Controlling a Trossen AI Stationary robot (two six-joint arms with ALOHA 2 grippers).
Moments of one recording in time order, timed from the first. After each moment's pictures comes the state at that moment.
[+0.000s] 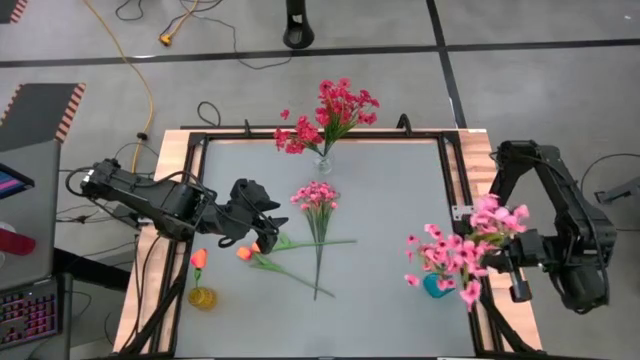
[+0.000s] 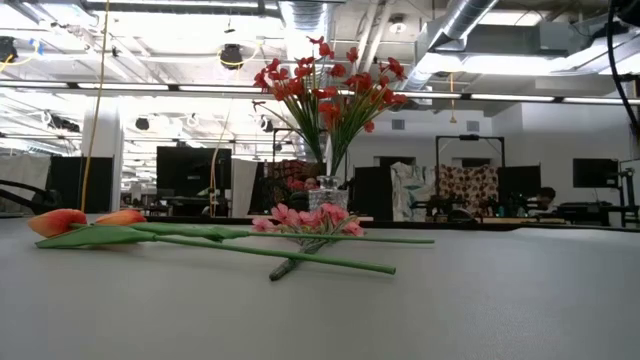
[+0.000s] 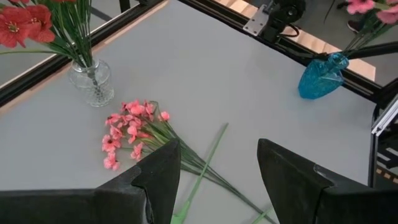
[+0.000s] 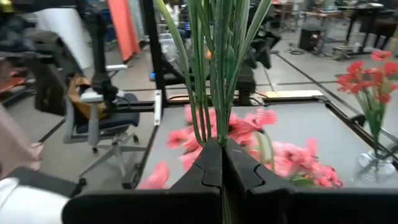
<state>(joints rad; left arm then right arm) -0.34 1.29 1.39 -0.85 -0.56 -0.75 1.59 1.13 1.35 -1.57 1.41 1.40</state>
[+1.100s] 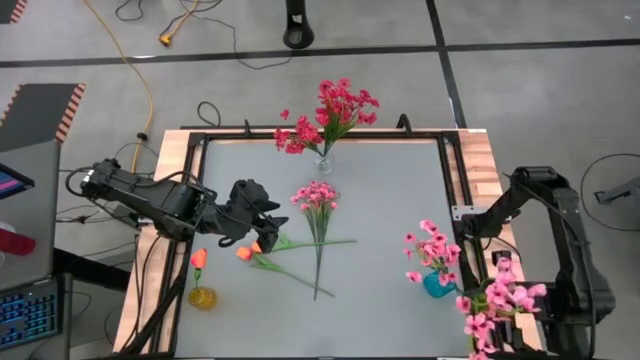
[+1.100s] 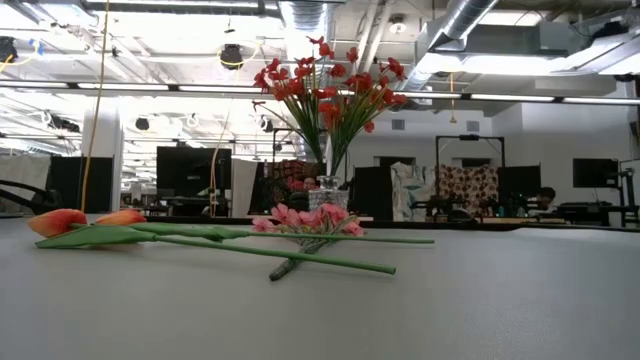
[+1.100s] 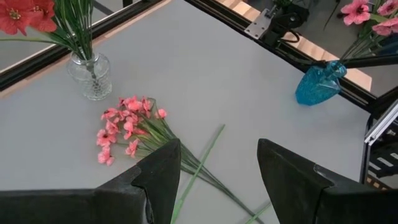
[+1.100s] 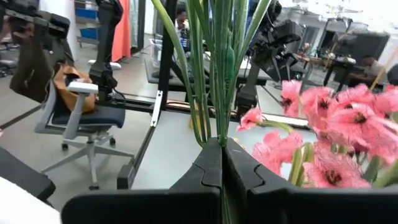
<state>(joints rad) -0.34 1.29 1.39 -0.85 -0.56 -0.81 1.59 1.45 1.35 -1.57 1.50 1.52</state>
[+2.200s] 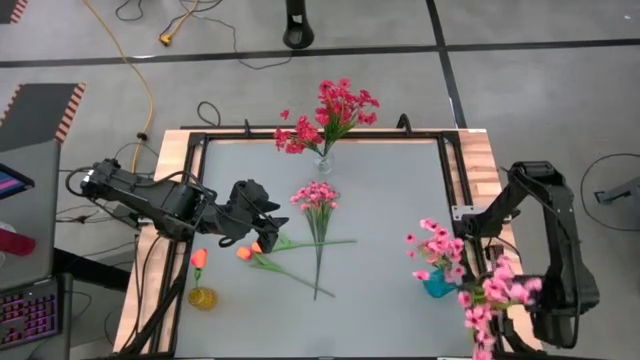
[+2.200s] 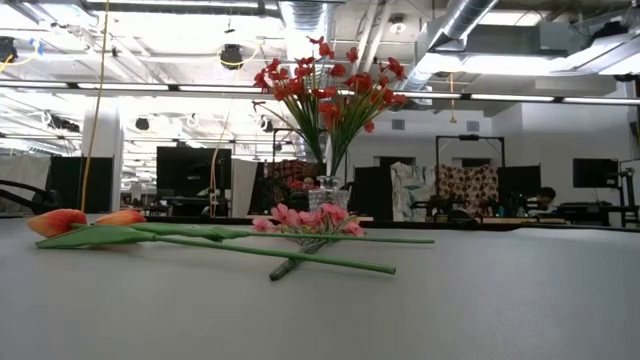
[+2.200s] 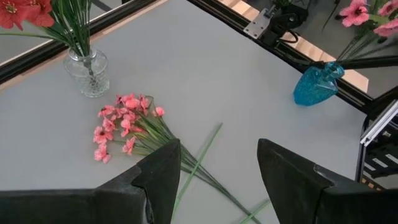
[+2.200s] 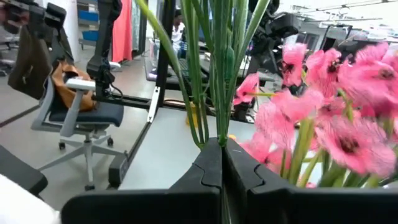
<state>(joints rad) -0.34 1.29 1.39 -0.85 -0.56 -0.83 1.59 1.39 1.18 -1.56 1.52 1.60</state>
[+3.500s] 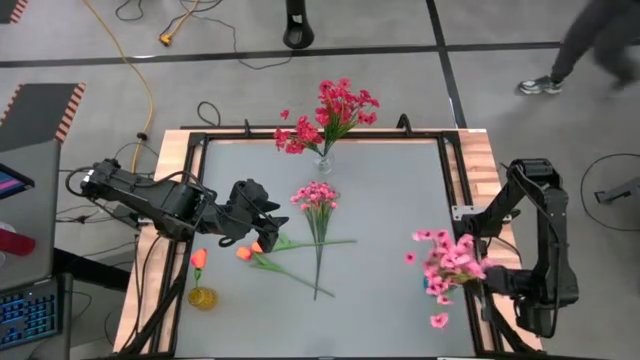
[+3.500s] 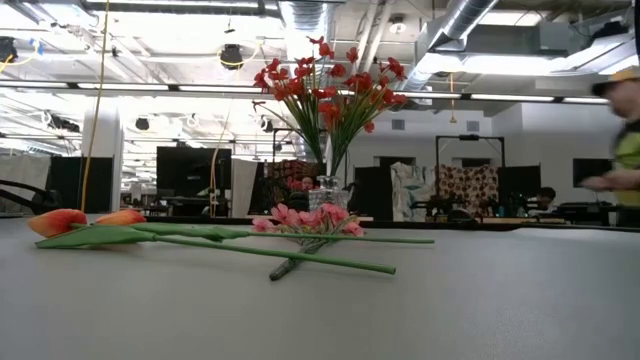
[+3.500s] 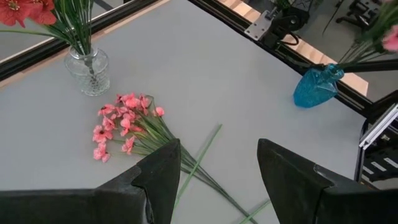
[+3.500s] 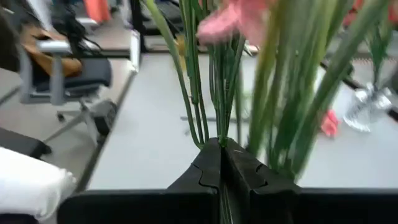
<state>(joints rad) -0.34 1.29 1.39 -0.85 -0.56 -0.84 1.59 1.36 0.98 -1.51 1.27 1.88</state>
